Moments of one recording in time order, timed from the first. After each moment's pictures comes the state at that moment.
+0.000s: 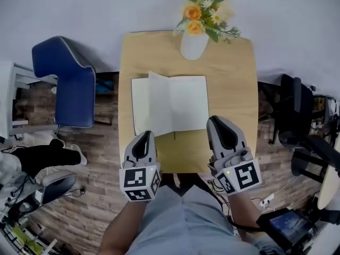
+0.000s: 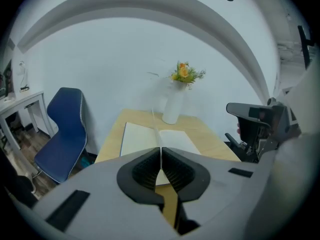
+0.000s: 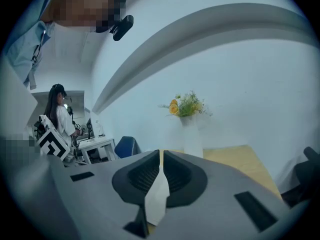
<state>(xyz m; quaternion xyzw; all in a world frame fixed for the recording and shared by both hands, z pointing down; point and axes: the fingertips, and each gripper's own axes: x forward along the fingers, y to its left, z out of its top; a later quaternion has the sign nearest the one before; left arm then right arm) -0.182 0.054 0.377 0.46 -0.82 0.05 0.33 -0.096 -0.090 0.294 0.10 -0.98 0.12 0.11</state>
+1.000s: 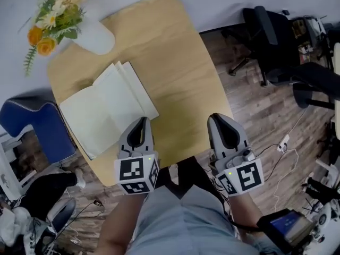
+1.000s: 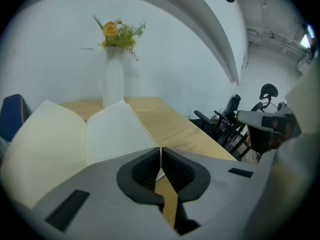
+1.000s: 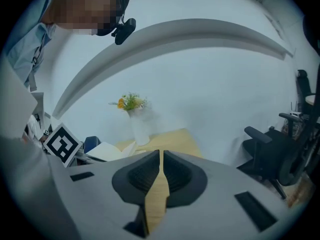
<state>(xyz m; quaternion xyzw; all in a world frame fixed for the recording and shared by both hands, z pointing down) -0.052 -0.114 0.442 0.61 -0.70 0.15 0.34 0.098 -0.186 0.369 0.31 -0.92 0.18 0.13</state>
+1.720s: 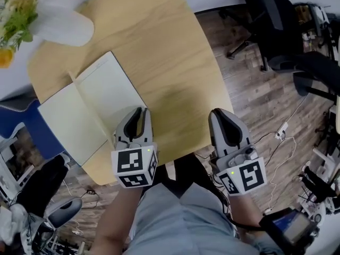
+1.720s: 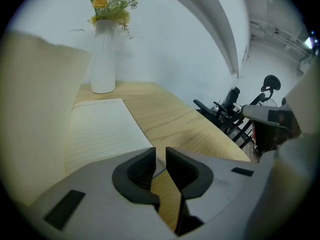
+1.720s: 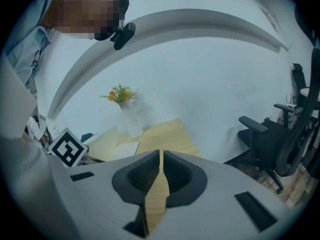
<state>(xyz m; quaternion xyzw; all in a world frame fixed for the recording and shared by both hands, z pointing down) -0.025 -0.132 0.508 0.61 -0.67 0.18 0.37 0.125 -0.199 0.423 0.32 -0.91 0.22 0.15</state>
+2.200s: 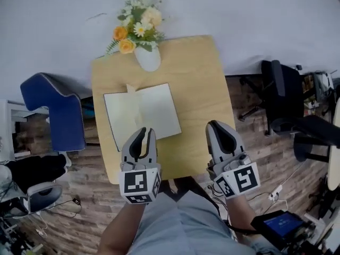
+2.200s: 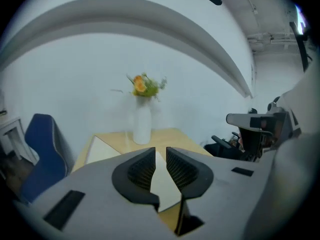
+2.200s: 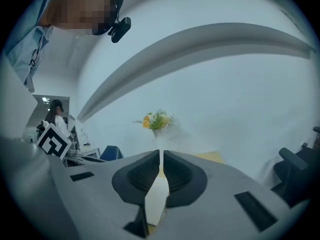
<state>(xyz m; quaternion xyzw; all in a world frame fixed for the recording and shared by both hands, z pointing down) -0.096 -0.061 0.323 0.55 -0.80 0.08 0.23 0.031 -0.165 0.273 0.19 -0.97 0.13 0.07</state>
